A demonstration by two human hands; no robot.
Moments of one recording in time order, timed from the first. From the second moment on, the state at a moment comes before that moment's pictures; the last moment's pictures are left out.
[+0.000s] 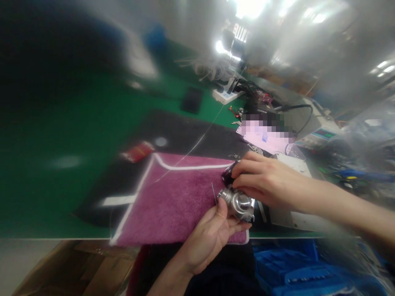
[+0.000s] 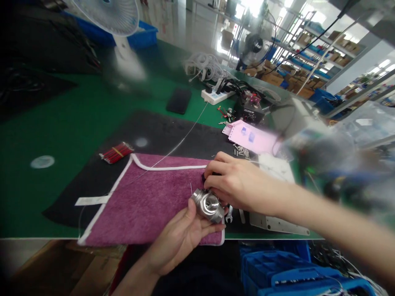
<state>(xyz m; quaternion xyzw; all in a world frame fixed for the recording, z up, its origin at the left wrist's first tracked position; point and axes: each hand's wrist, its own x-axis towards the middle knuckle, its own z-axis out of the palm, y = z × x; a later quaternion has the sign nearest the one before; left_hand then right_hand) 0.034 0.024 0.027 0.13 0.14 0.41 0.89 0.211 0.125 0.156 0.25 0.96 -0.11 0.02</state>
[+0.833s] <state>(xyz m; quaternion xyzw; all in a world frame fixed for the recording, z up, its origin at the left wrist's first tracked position) 0.035 0.022 0.021 0.13 0.15 0.42 0.89 0.236 0.231 0.093 0.44 0.87 -0.09 0.17</state>
